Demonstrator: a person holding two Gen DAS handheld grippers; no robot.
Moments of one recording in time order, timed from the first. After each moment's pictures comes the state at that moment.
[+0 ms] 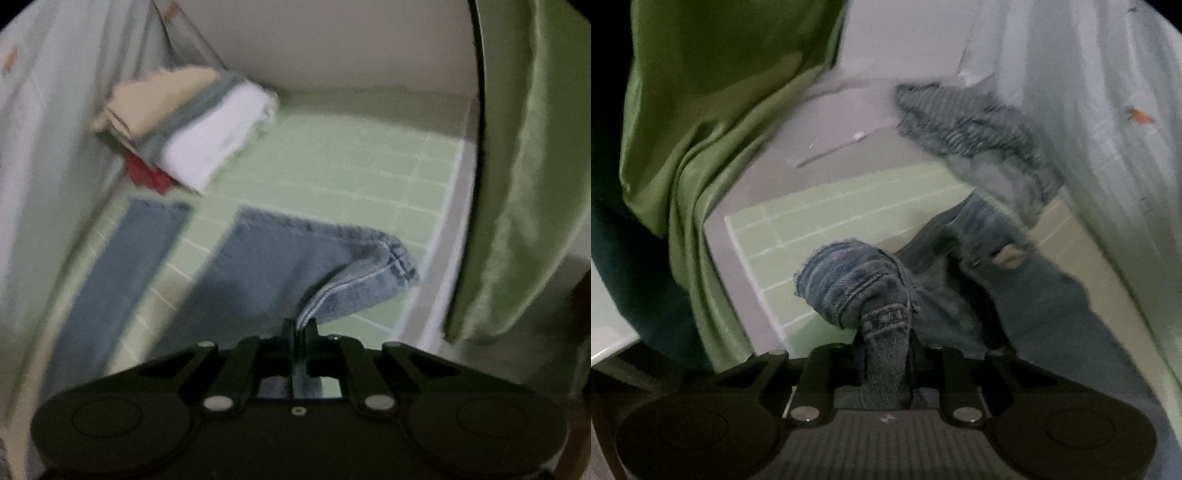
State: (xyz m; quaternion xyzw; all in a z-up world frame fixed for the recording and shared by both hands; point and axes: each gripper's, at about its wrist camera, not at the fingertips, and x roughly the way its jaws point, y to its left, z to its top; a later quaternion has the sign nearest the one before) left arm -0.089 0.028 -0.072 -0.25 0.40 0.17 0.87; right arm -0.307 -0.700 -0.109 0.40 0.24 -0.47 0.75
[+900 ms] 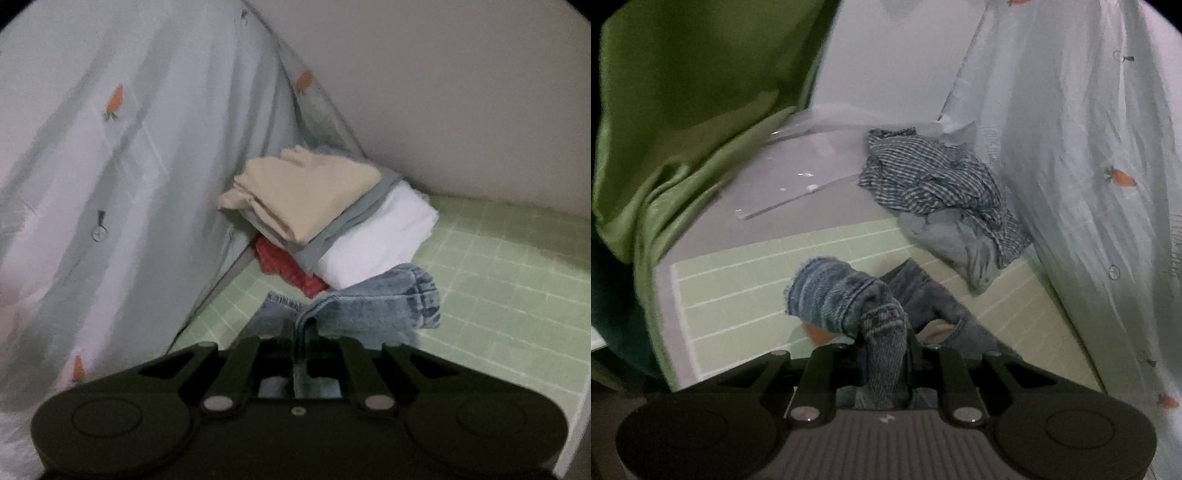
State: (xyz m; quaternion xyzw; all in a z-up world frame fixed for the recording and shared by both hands) left arm -0.017 -0.007 -0.024 -0.29 0.35 0.19 0.87; right arm -0.180 -0.756 -0.029 0.35 0.15 -0.39 0.84
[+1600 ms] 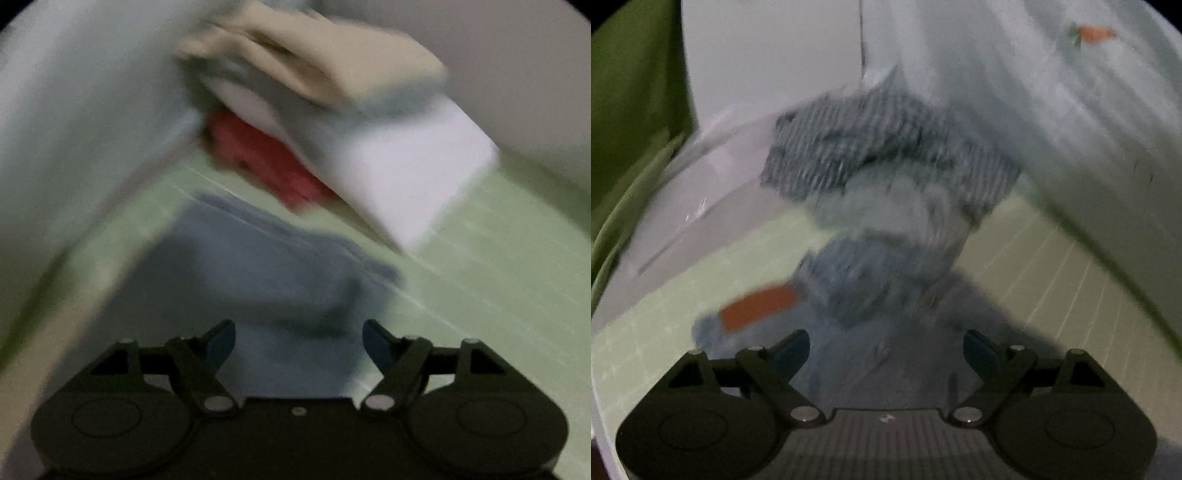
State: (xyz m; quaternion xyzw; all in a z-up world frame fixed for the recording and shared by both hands) left arm 0.144 -0.116 -0.072 -0.14 0.42 0.20 0.88; right arm -0.043 -0.793 -0.137 0.31 0.34 -0.46 0.76
